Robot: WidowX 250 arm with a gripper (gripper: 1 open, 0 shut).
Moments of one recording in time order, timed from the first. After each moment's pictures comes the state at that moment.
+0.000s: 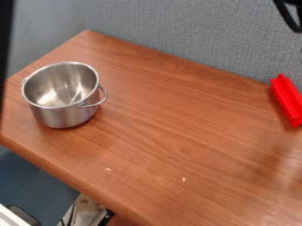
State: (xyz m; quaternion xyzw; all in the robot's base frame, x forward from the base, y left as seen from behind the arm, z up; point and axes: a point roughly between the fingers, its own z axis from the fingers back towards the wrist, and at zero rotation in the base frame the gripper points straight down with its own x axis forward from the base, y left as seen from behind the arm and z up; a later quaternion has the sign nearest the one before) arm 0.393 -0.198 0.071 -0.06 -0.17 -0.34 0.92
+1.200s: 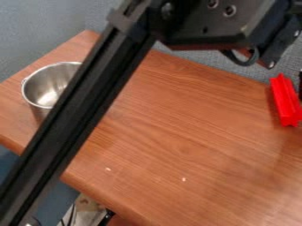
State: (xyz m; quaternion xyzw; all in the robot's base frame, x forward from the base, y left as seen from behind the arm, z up) arm 0.444 -0.193 0.040 0.02 -0.09 -0.21 0.97
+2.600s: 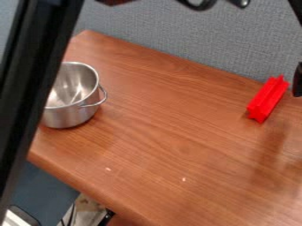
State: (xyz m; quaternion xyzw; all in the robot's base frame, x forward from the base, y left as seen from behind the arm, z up) arm 0.397 -0.184 0.061 0.03 -0.08 -0.44 0.89
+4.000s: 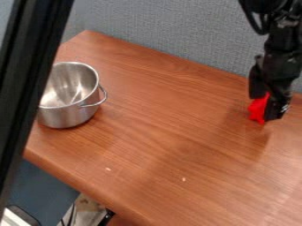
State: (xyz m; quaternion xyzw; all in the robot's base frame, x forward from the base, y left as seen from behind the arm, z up) arm 0.402 -0.115 0.036 -0.02 -0.03 -0.41 0.91
